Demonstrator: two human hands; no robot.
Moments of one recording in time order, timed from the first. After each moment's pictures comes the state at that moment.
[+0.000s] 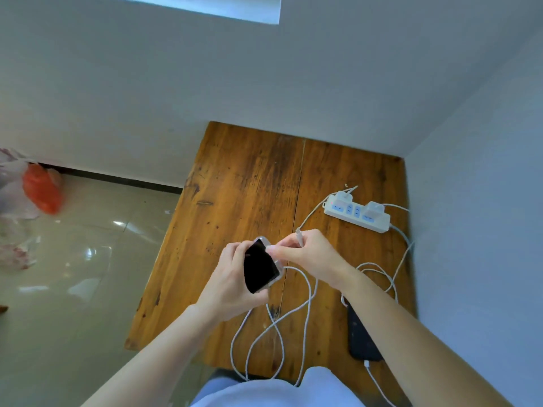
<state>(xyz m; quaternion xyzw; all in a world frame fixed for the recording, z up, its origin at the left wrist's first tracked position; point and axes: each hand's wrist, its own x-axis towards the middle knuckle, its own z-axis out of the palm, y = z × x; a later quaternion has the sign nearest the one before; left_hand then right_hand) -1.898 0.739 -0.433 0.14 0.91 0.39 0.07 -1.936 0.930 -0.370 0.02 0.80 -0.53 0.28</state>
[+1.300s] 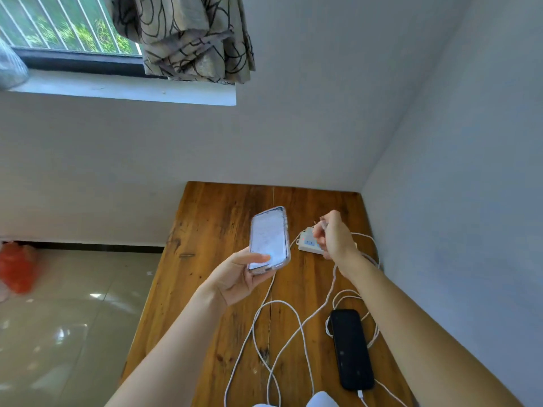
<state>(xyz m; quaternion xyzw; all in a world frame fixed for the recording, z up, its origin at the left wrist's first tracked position) -1.967 0.792 -0.345 -0.14 0.34 0.83 0.42 -1.960 0.994 -0.303 0.25 0.77 -0.59 0.05</state>
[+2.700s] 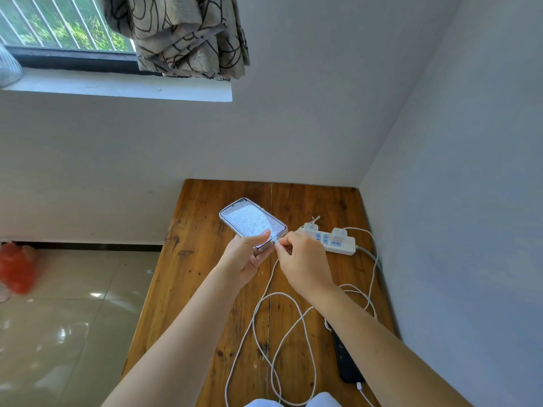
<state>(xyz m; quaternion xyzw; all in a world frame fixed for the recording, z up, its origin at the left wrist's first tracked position) -1.979 0.820 -0.333 -0.22 0.40 0.85 0.26 -1.928 0.937 -0.331 0.05 0.93 -0.35 -0.11</state>
